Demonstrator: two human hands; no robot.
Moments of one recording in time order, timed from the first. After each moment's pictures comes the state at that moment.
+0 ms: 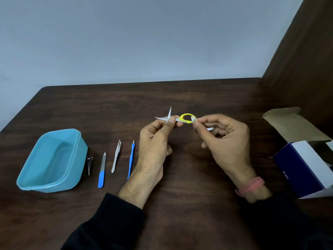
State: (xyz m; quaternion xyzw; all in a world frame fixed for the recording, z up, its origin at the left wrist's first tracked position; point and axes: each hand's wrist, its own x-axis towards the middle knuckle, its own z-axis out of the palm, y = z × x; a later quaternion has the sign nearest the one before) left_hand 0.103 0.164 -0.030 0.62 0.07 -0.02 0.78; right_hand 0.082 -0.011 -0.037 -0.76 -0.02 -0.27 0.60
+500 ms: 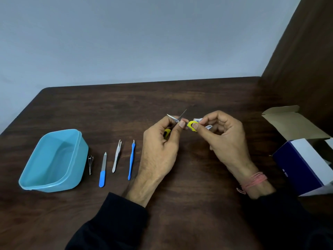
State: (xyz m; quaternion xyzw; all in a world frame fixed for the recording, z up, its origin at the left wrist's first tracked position) left_hand 0.094 0.167 -0.032 0.77 -0.11 0.09 0.62; right_hand 0.095 -0.023 -0.049 -0.76 0.01 -0.20 0.62
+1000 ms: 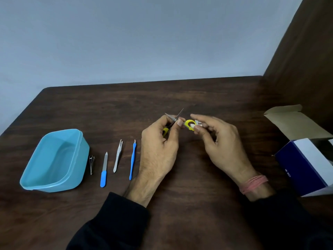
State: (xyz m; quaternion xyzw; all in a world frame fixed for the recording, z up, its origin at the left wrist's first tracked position) left_hand 0.096 0.167 -0.032 0.80 -0.09 0.14 0.58; right_hand 0.095 -0.021 -0.055 -0.86 -0.10 -0.24 0.44
